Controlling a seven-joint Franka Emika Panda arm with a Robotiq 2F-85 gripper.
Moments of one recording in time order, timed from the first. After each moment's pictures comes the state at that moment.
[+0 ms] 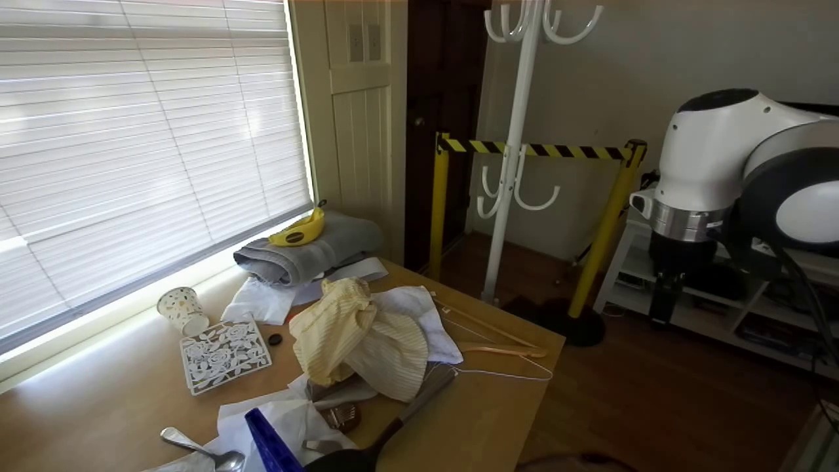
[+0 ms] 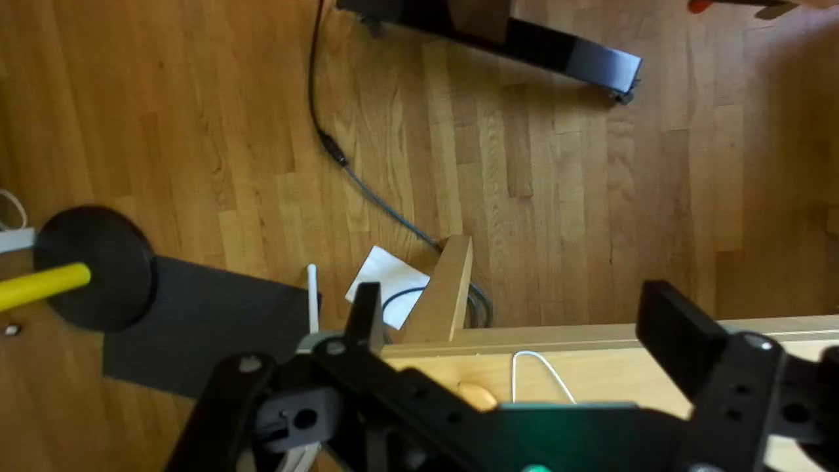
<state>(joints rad) 0.16 -0.47 0.22 -2.62 -0.07 2.01 0.09</state>
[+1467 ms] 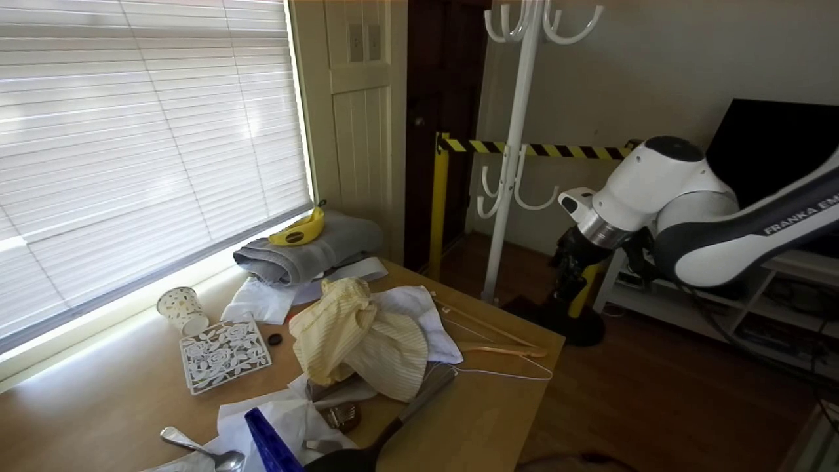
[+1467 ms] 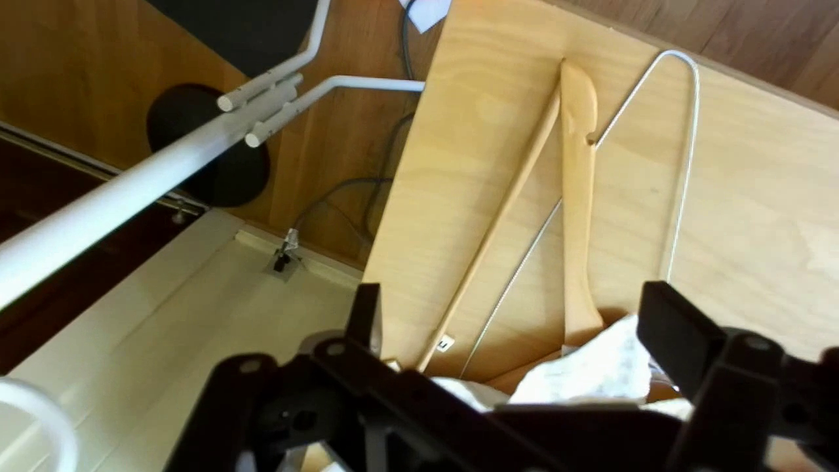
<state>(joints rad) 0.11 -0.07 0.14 -2.55 -0.33 2.83 -0.19</state>
